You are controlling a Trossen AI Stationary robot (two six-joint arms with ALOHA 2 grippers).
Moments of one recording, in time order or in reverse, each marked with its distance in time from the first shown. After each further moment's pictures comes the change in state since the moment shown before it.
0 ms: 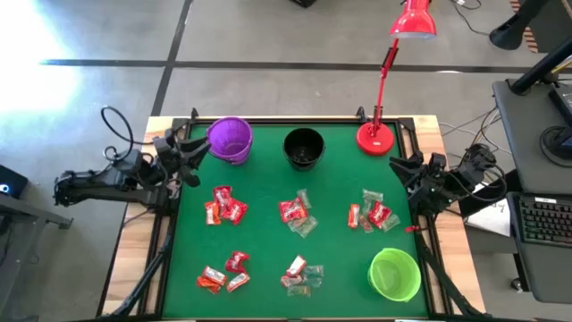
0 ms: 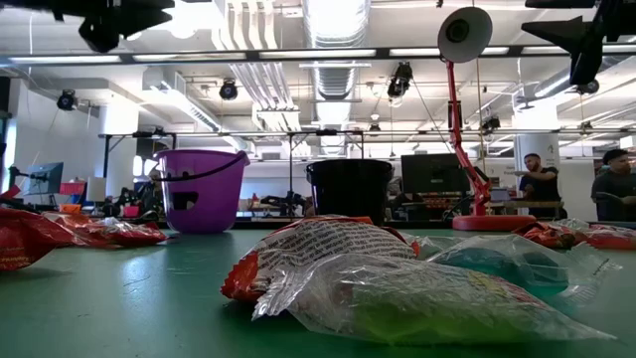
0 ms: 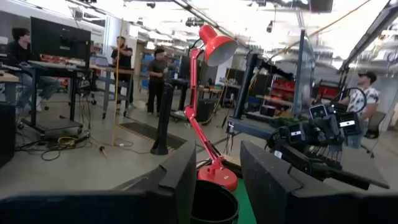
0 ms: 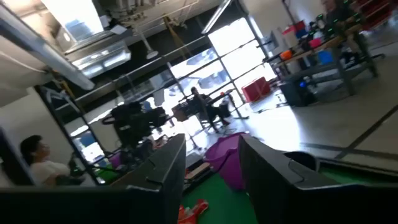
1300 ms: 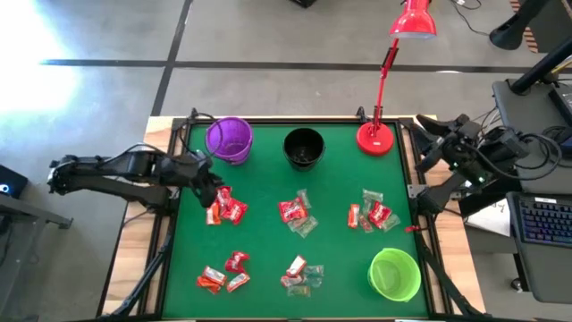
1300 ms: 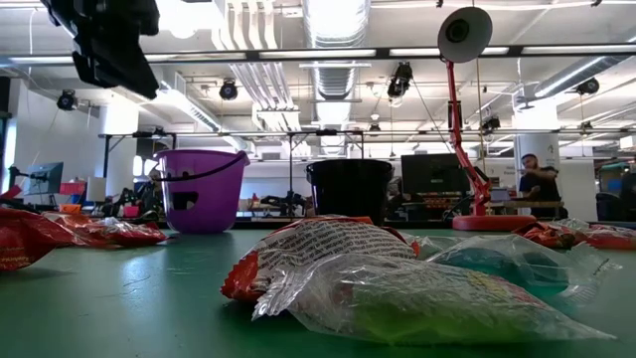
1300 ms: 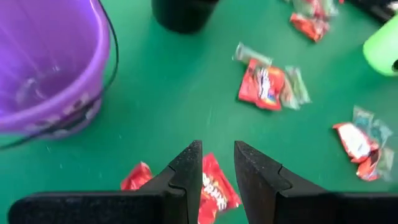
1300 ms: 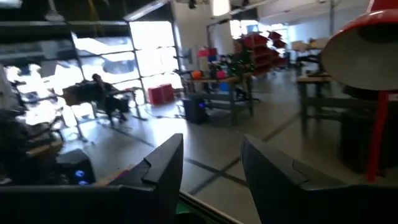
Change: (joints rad) left arm -0.026 0.437 0.307 -0.877 0.328 -0.524; right arm 0.000 0.567 0.672 0.005 0.366 -0.550
